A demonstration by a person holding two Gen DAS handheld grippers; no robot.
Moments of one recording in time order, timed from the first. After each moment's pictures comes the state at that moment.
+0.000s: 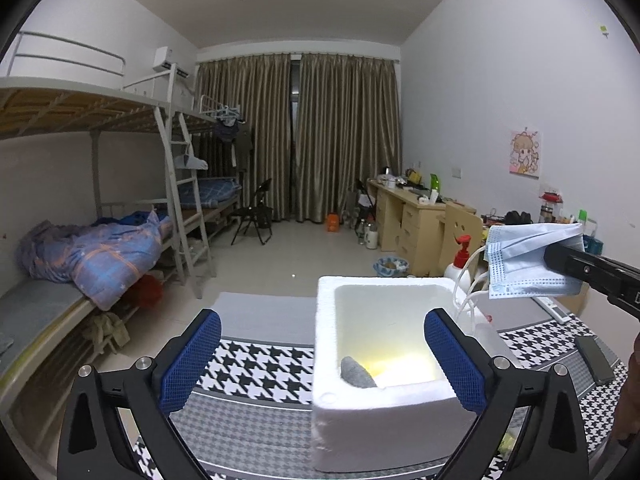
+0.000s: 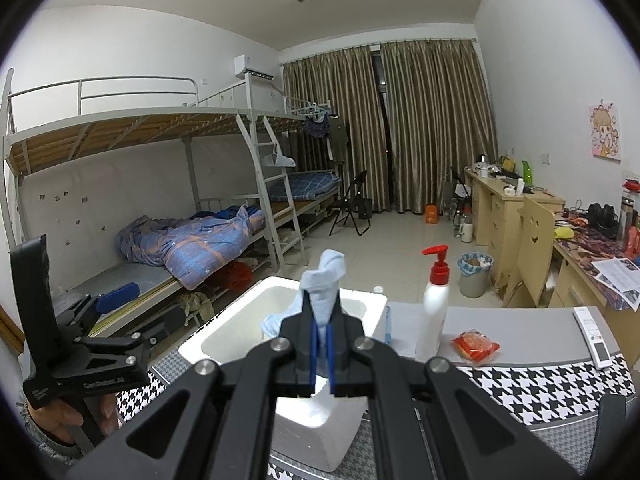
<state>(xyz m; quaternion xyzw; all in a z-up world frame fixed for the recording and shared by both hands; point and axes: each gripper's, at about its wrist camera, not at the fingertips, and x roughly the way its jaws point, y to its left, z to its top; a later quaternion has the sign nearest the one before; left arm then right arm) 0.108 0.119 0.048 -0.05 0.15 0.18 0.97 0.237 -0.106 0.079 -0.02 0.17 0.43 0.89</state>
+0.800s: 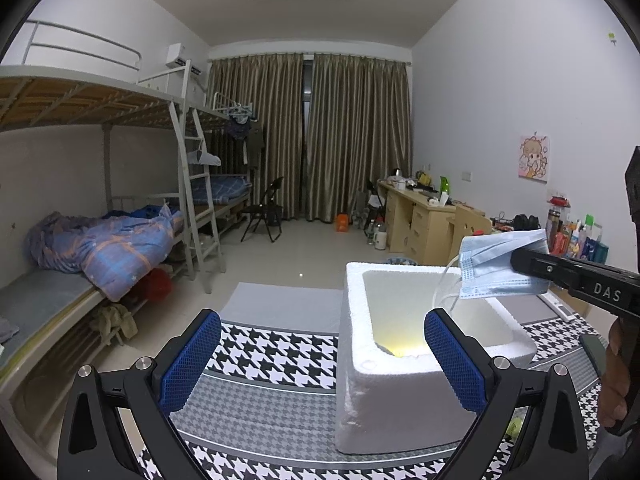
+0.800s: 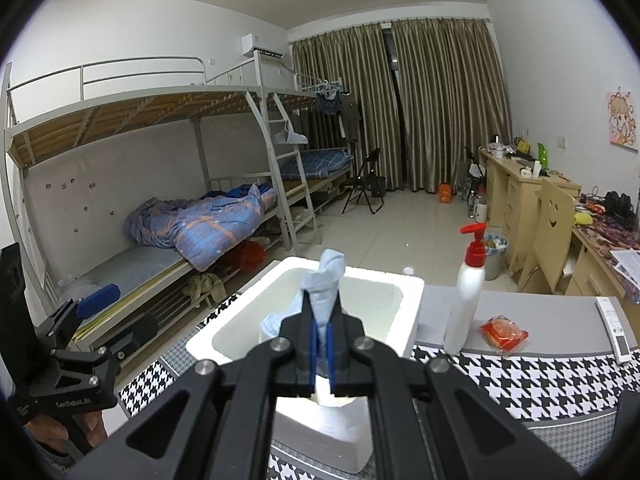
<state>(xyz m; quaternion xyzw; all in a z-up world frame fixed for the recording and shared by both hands) 0.081 0.132 0.039 -0.06 0.15 0.20 0.97 0.244 -0.069 0.068 -0.04 0.21 0.44 0.87</state>
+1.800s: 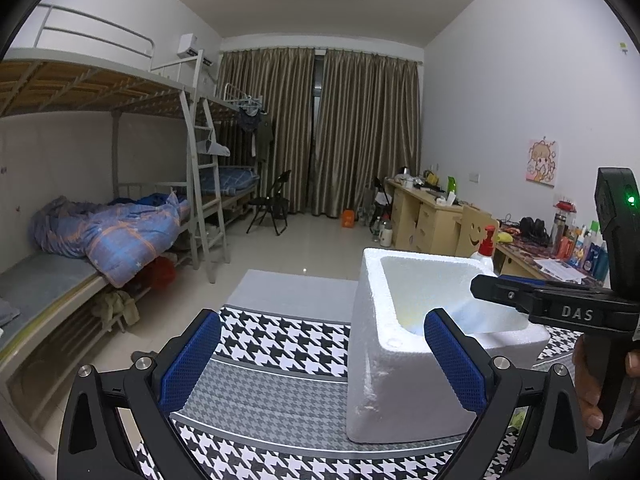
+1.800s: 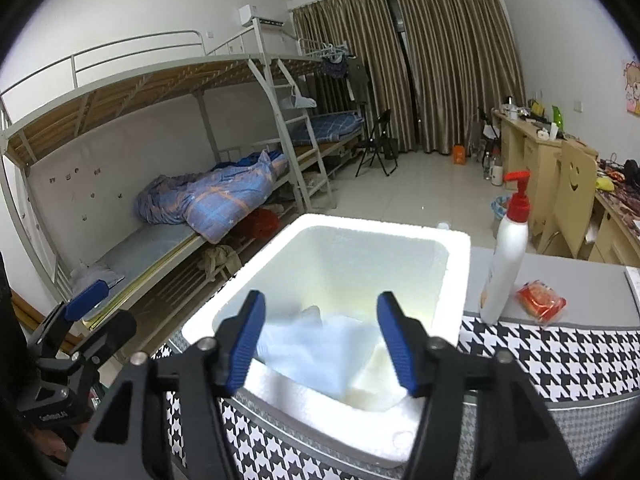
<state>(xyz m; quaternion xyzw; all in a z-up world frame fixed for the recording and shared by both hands) 0.072 0.138 0.026 -0.08 0.15 0.21 0.96 0.245 -0.036 0.045 -0.04 0.28 0.46 0.84</state>
